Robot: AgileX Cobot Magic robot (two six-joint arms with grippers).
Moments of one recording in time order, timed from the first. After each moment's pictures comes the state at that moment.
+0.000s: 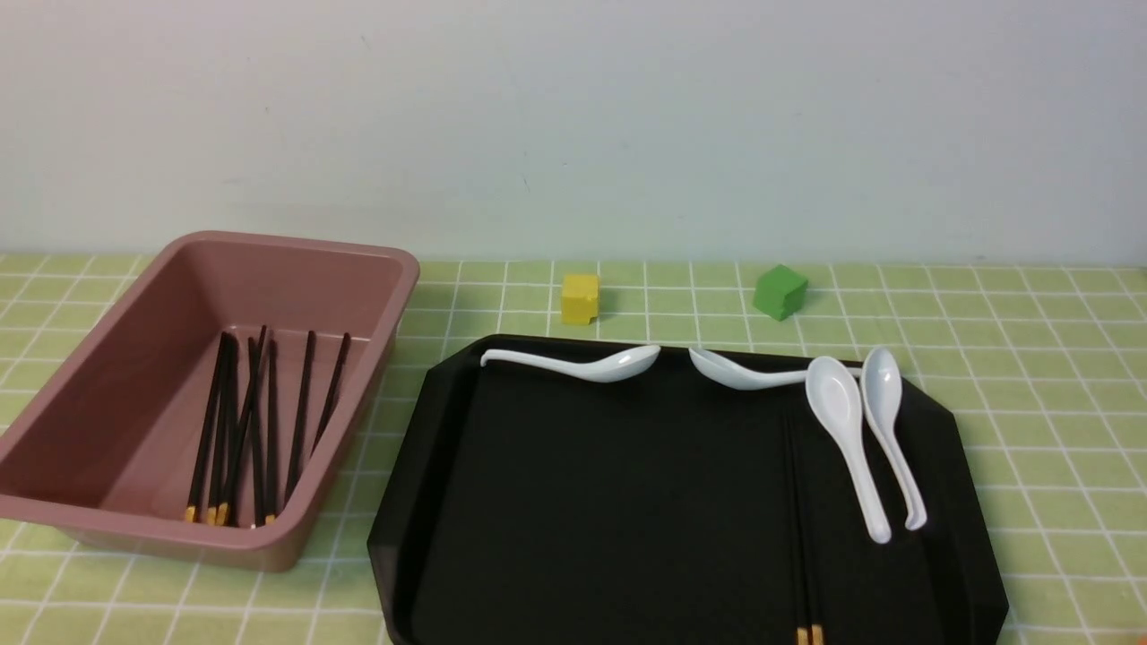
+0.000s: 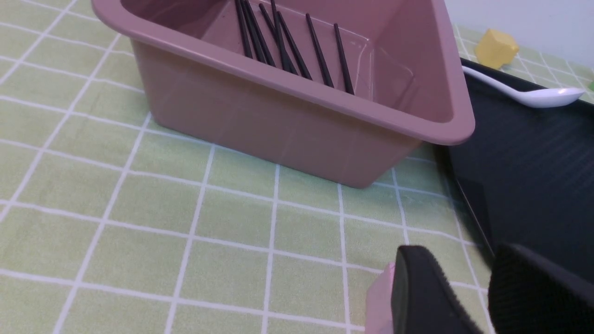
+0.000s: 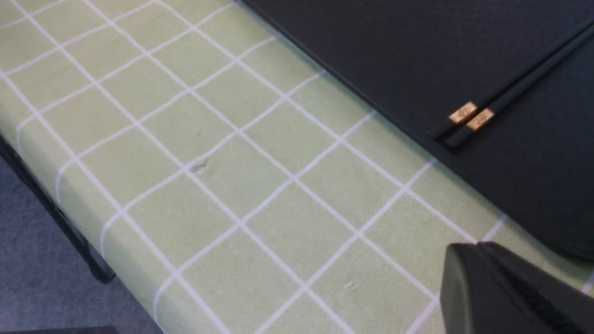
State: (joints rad) right arm 0.83 0.37 0.02 -0.33 0.24 0.40; left arm -0.08 -0.01 0.03 -0.12 0.38 -0.23
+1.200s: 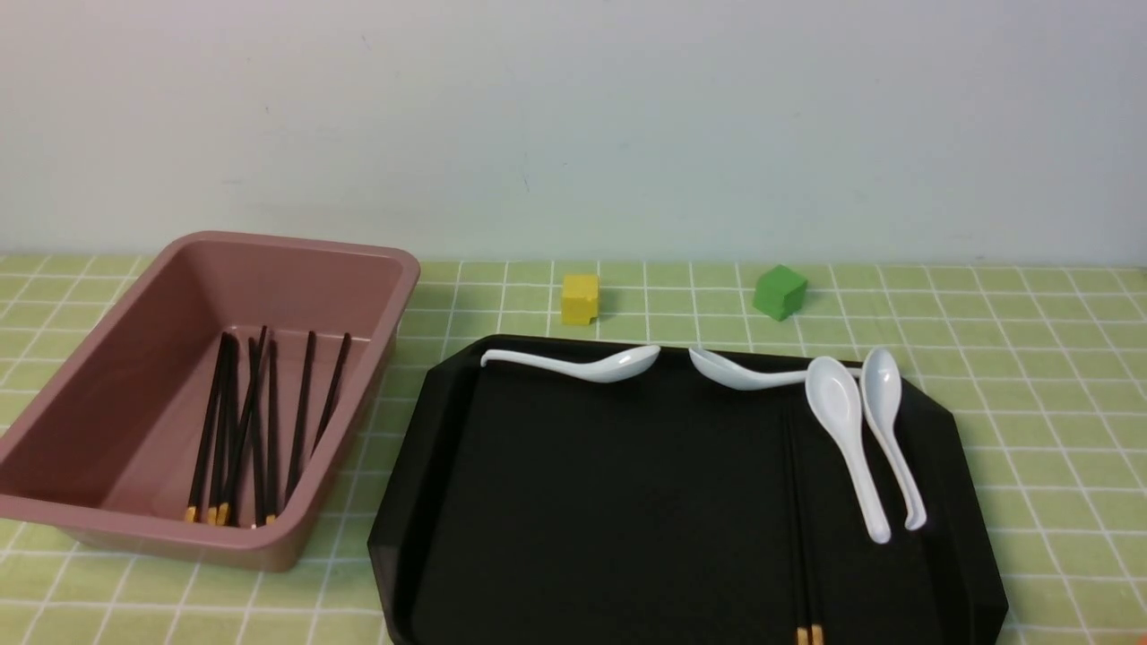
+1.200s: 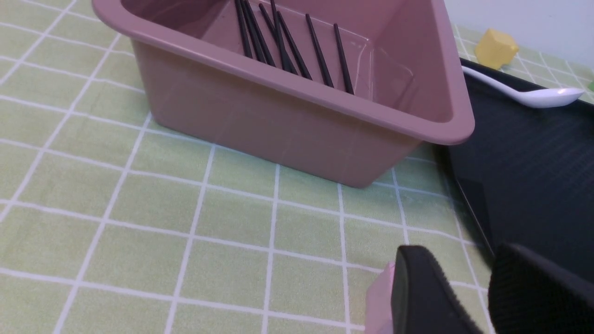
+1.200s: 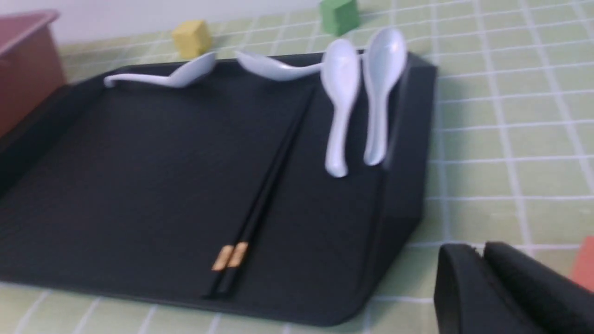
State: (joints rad) right arm 0.19 -0.01 0.02 -0.04 0.38 0.29; left arm -0.08 -0.01 0.03 -0.12 0.38 -0.23
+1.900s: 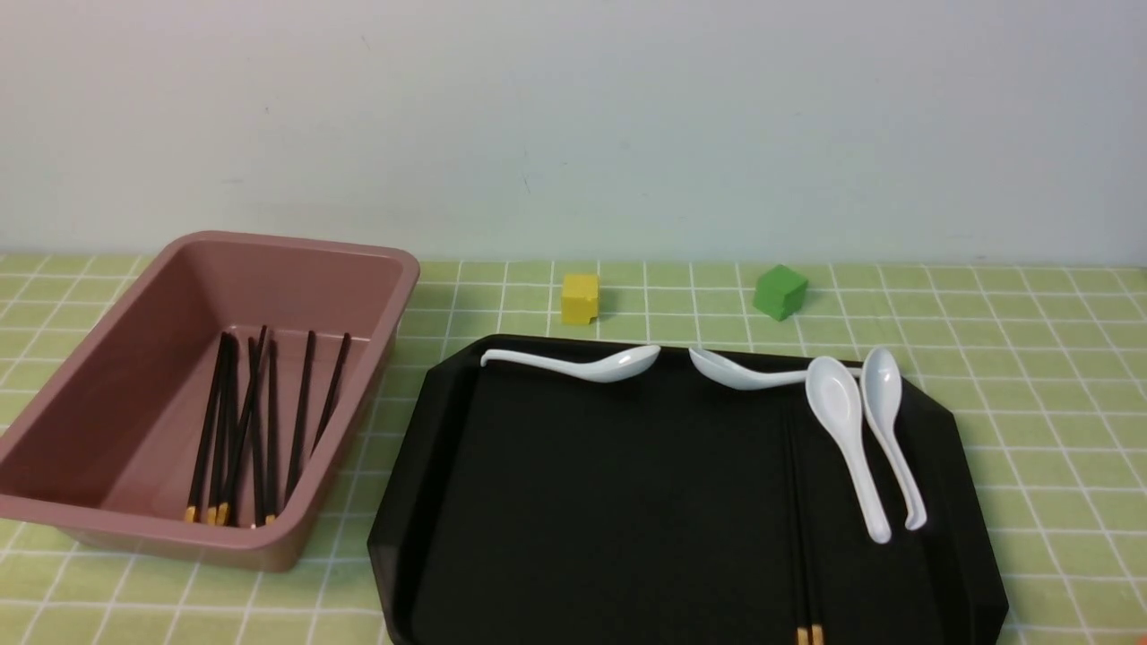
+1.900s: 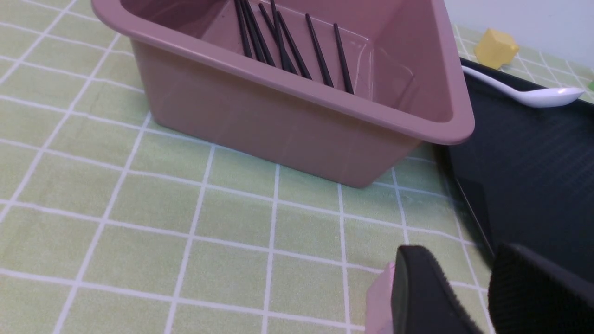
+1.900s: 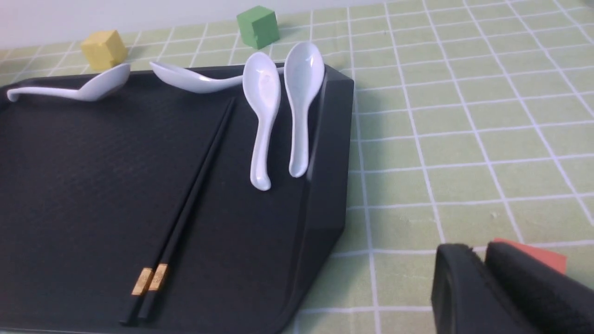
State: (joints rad) right arm 0.06 -0.01 0.01 -0.02 0.38 0.22; left arm -0.08 -0.01 0.03 -0.12 0.38 -0.23
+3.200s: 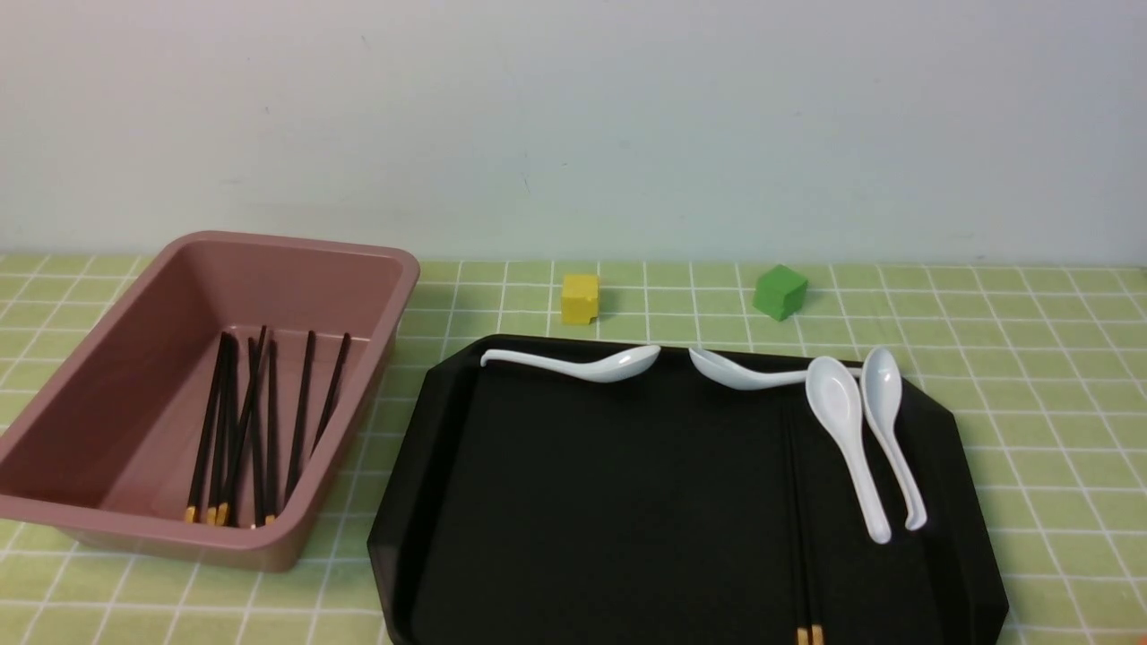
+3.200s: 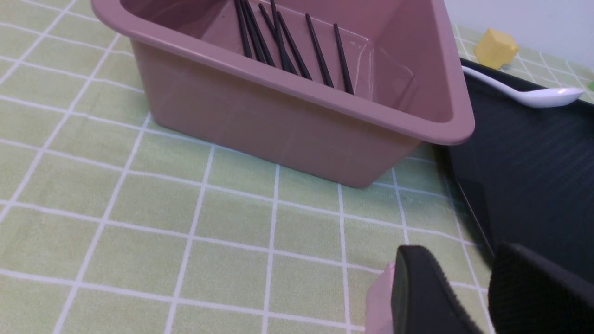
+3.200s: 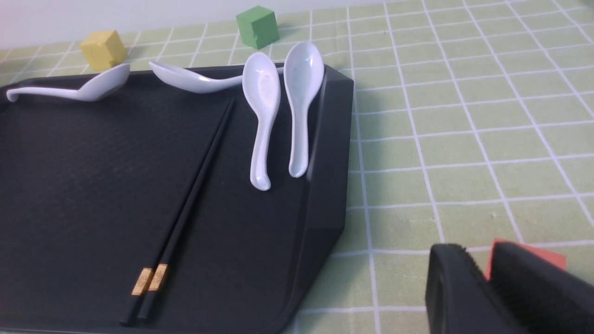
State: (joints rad) right arm 0.06 -0.01 0.01 -0.02 0.38 0.22; left arm -0.08 -0.01 0.03 -0.12 0.38 -0.23
